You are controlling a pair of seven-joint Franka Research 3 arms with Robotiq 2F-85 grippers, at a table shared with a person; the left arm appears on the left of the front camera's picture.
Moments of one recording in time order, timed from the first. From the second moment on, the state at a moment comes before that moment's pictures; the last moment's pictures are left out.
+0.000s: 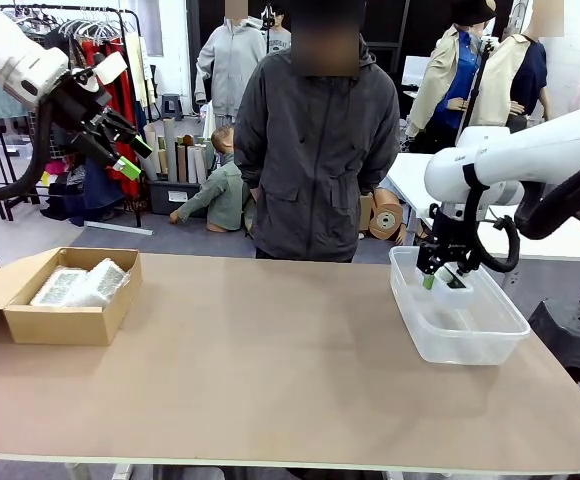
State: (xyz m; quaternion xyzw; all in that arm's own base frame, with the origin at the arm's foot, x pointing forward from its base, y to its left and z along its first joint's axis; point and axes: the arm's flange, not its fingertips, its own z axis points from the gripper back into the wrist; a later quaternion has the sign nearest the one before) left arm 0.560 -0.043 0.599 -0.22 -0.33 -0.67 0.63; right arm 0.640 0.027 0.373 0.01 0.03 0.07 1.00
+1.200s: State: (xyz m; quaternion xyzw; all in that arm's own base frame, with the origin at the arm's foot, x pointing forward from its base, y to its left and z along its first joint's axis) left arm 0.560 -0.043 0.599 -0.22 -0.33 -0.67 0.63; right arm 0.633 0.016 0.333 0.00 0.05 0.02 1.00
